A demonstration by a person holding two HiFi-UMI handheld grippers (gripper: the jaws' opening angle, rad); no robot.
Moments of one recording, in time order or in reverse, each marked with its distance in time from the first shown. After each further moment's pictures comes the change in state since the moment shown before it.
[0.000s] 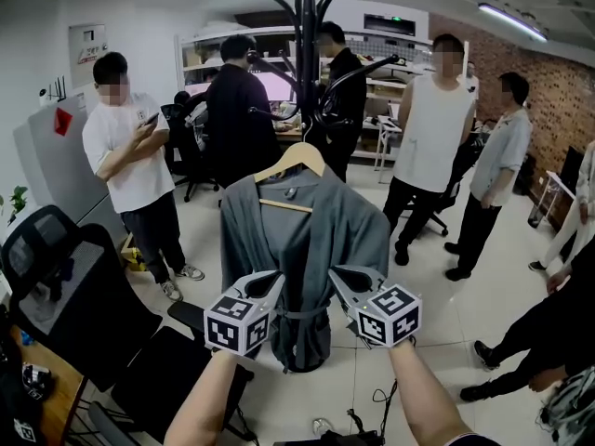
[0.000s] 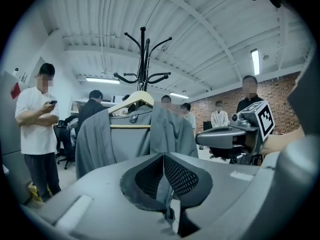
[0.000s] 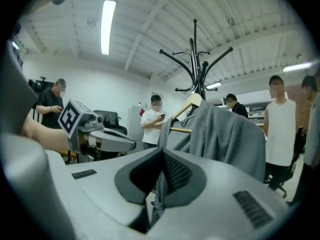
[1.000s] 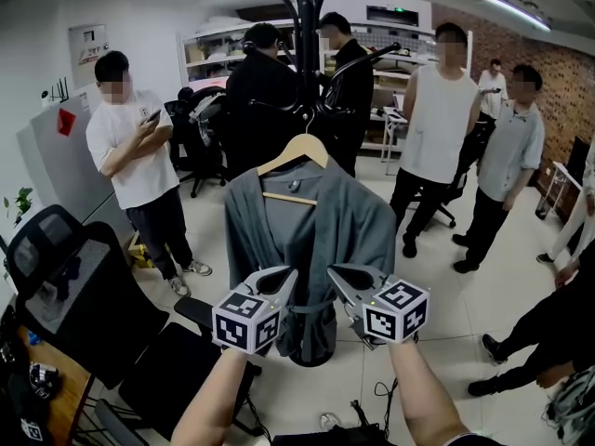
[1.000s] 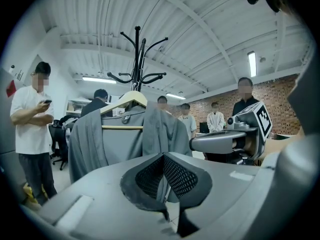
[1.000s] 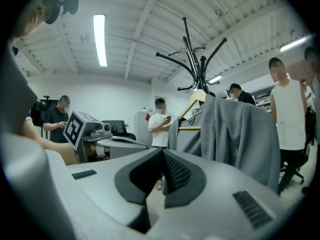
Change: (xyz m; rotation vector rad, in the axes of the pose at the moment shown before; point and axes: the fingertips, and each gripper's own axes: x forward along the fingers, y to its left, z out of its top) left arm 0.007 -0.019 0.004 0.003 -0.009 -0.041; right arm 0.000 0.018 0.002 0.116 -0.036 0.104
